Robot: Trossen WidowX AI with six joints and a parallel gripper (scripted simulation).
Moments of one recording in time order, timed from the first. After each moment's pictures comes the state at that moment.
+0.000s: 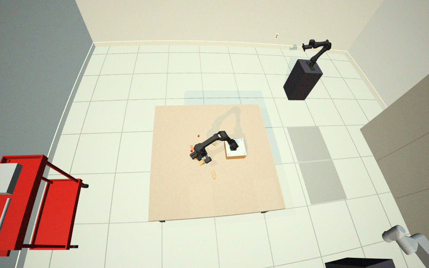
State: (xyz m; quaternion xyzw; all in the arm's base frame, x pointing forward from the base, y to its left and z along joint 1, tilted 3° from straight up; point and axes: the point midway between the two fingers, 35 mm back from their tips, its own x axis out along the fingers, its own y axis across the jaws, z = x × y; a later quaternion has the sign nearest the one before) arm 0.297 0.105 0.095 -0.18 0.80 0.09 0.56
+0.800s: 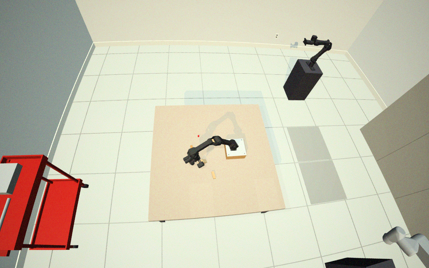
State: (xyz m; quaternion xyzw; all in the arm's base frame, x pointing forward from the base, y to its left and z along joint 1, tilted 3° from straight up) arm 0.369 0.133 0.062 -0.17 0.78 0.09 0.60
